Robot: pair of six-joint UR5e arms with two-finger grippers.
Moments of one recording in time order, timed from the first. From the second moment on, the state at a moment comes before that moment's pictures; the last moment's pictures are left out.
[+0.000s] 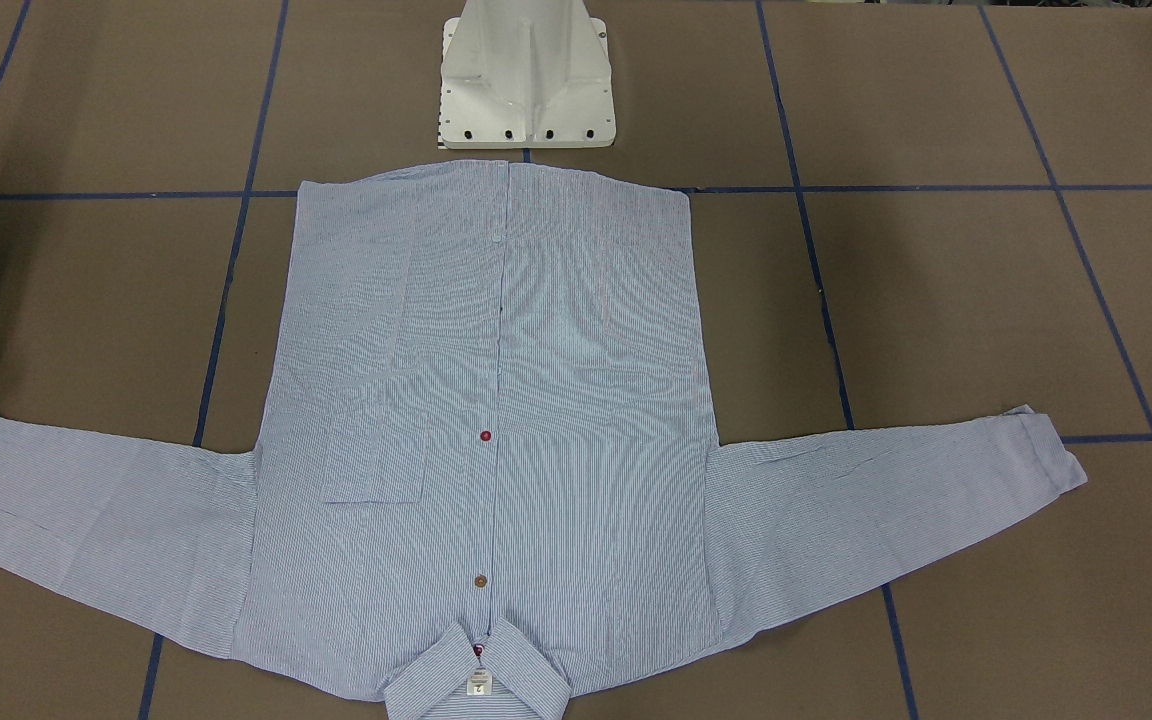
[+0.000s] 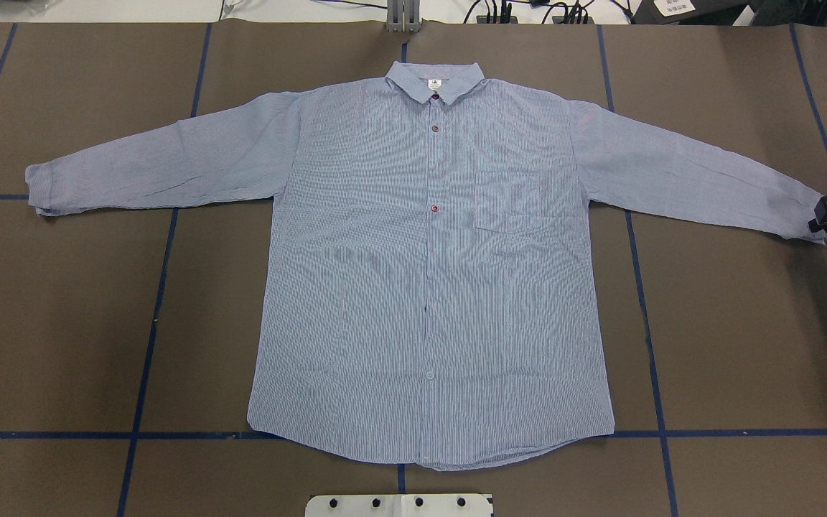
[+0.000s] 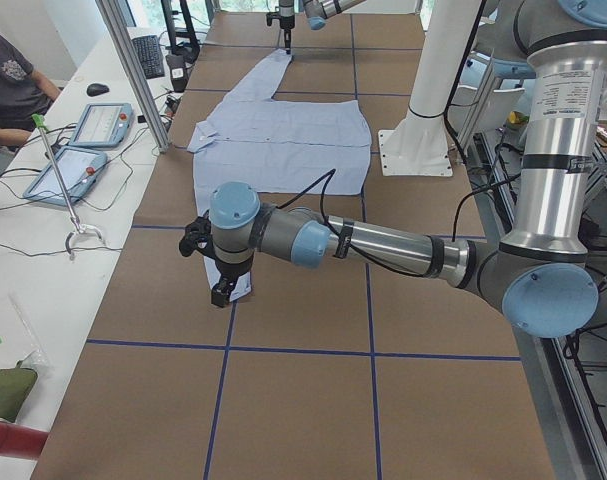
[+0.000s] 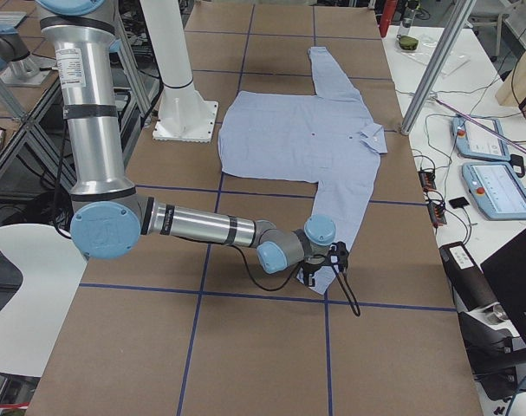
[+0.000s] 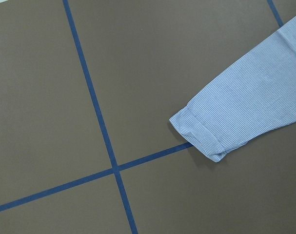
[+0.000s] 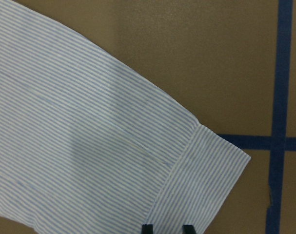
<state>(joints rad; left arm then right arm) -1.54 -1.62 -1.71 -1.70 -2.39 0.08 1.23 -1.48 1.25 -1.00 2.31 0.45</state>
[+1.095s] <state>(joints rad) -1.54 -1.62 -1.71 -1.70 -2.40 0.06 1.23 -1.49 1.25 -1.00 2.30 0.46</state>
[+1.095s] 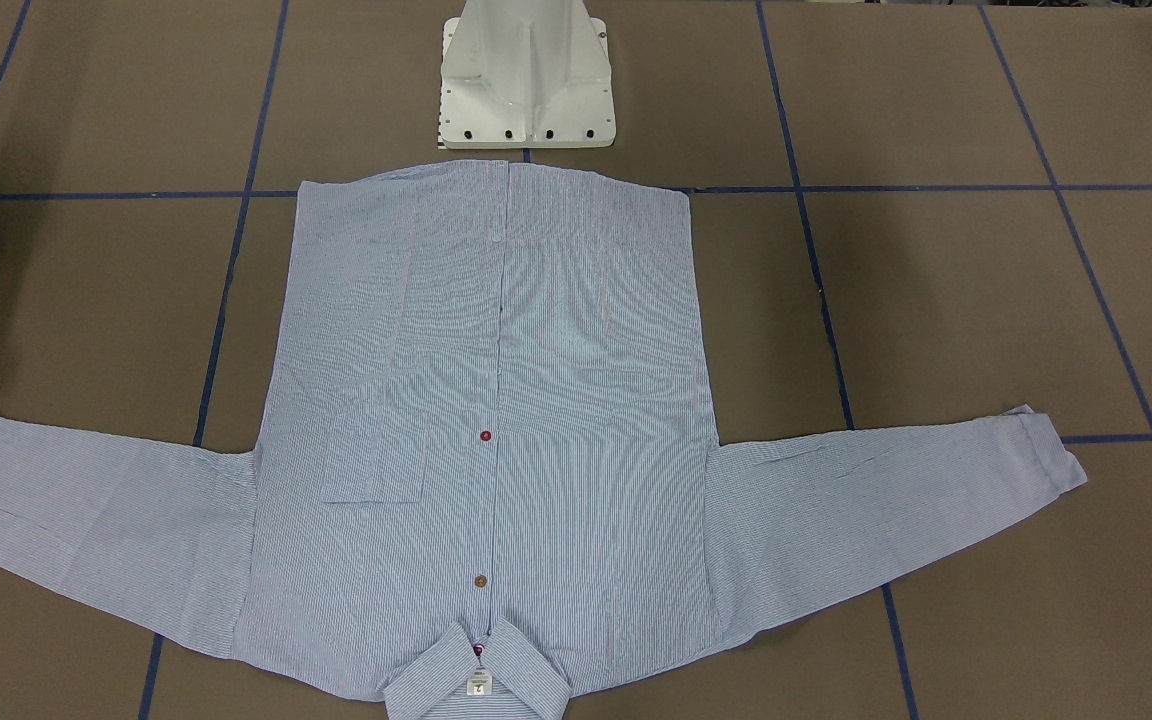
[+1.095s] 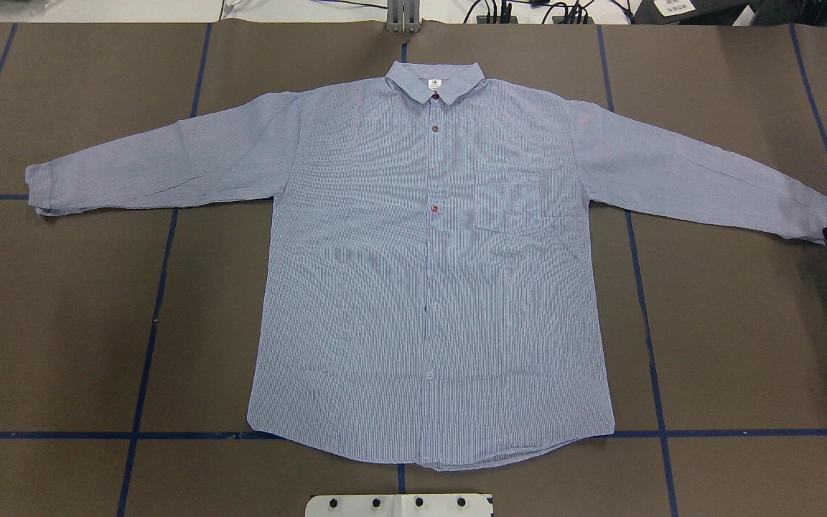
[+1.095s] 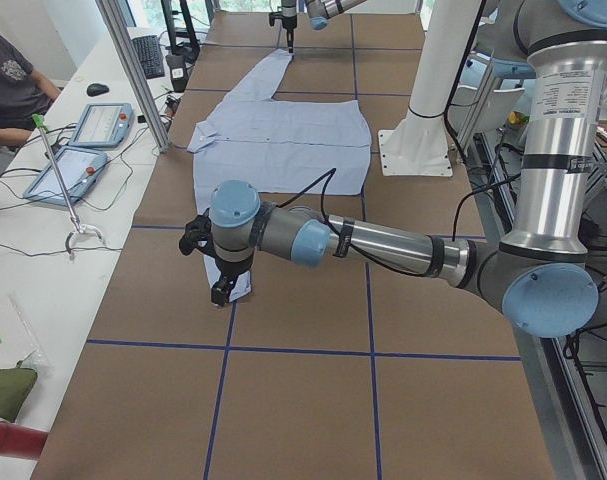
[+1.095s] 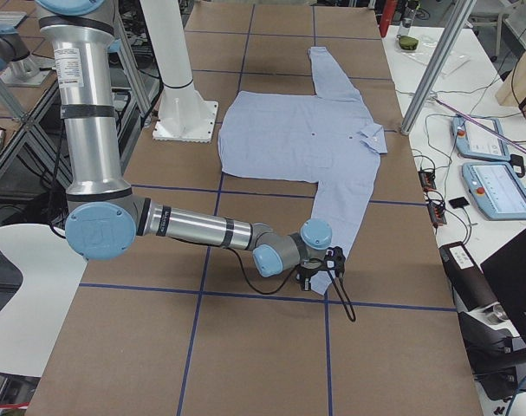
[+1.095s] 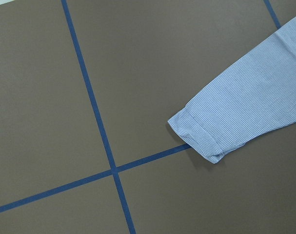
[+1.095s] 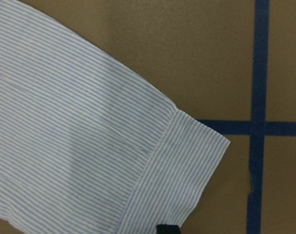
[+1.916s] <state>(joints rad) -1.54 -1.62 -1.72 -1.70 -2.41 0.04 1.29 -1.55 1.42 -1.02 2.37 0.46</state>
